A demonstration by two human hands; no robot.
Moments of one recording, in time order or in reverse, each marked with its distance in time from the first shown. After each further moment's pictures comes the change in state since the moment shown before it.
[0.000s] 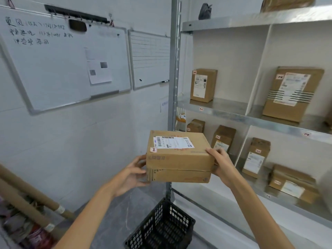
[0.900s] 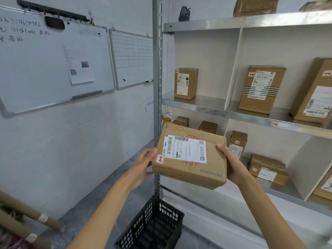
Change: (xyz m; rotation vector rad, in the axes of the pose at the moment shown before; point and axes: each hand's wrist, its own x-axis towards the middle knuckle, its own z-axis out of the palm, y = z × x) left_hand 0.021 -0.013 0.070 0.139 0.024 0.061; right_hand -0.048 0.009 -0.073 0.295 -0.152 0.063
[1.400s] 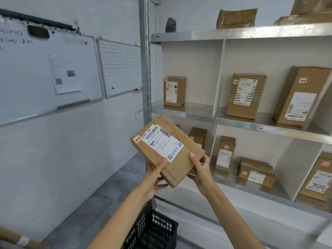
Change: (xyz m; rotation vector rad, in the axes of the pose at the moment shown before) left_hand 0.019 -0.007 0.062 -0.232 0.051 -0.086; right_hand 0.020 0.040 0.058 -0.002 0.217 -0.221
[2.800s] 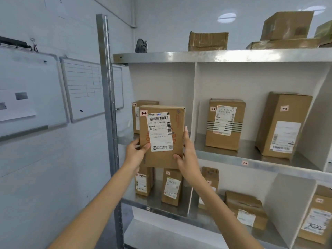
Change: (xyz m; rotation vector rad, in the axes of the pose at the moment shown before) left_hand 0.227 0.127 0.082 0.240 0.207 0.487; right_hand 0.174 -0.123 -0.031 -0.763 0.059 -0.609
